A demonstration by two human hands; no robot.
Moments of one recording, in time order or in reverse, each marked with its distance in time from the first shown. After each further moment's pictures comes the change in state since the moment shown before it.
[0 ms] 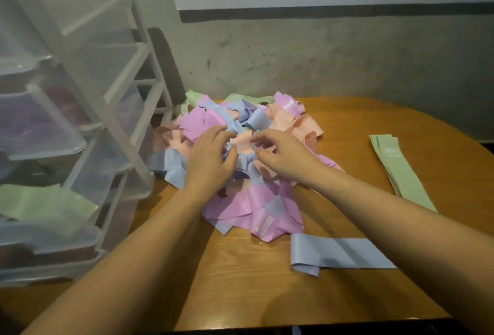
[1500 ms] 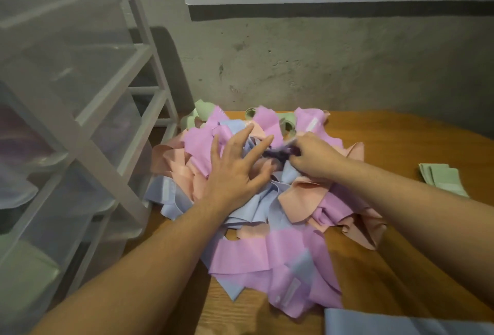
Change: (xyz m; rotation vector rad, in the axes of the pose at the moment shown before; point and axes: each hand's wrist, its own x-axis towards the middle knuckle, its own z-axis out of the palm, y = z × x) left_hand 0.052 -0.040 0.059 0.150 -0.002 0.187; right_hand 0.117 0.093 0.004 -0.350 -0.108 0.003
